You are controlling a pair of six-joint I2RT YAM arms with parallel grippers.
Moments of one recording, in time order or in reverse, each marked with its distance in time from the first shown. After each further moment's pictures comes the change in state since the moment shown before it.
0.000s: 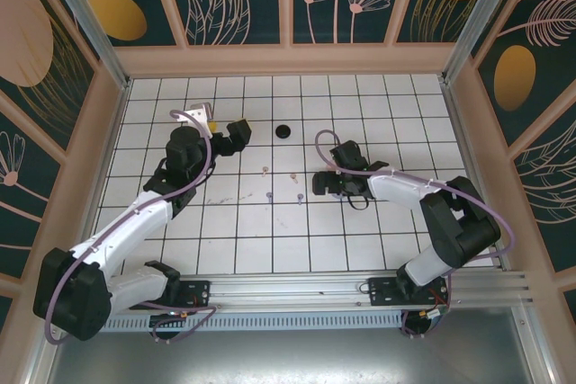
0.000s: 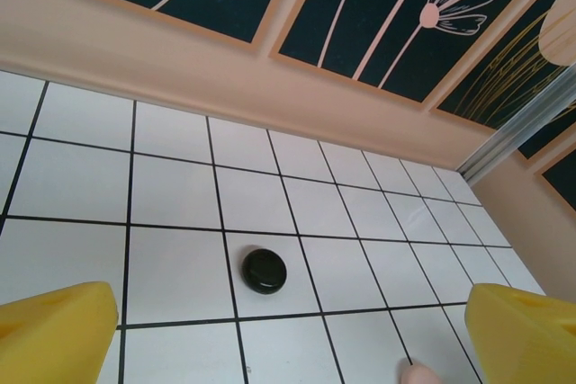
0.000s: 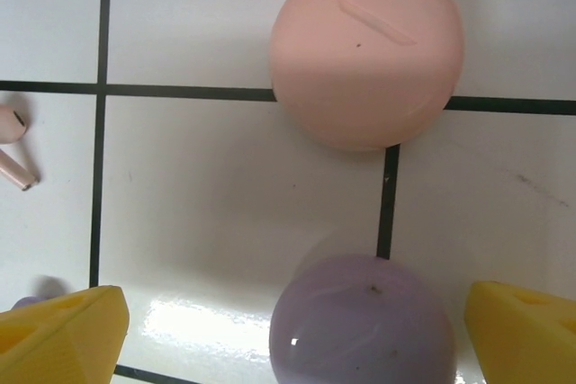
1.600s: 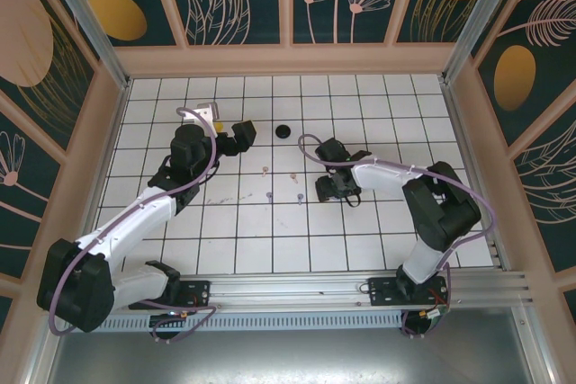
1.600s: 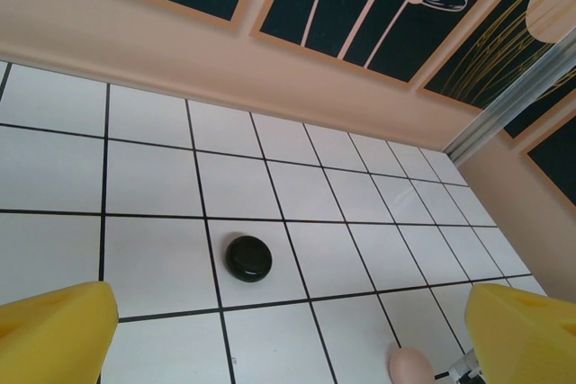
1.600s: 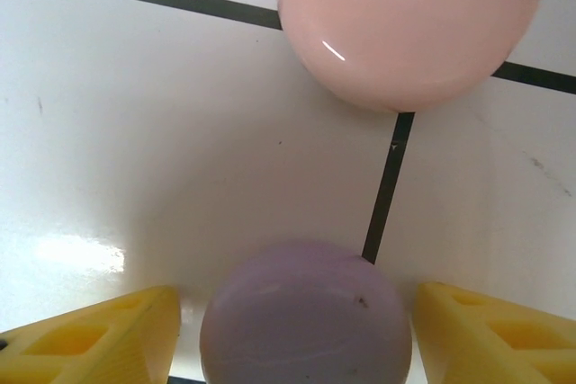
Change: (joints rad) left arm -0.005 0.048 0.013 0.018 0.052 0.002; right arm 0.055 0.148 0.169 -0.250 0.113 -0.130
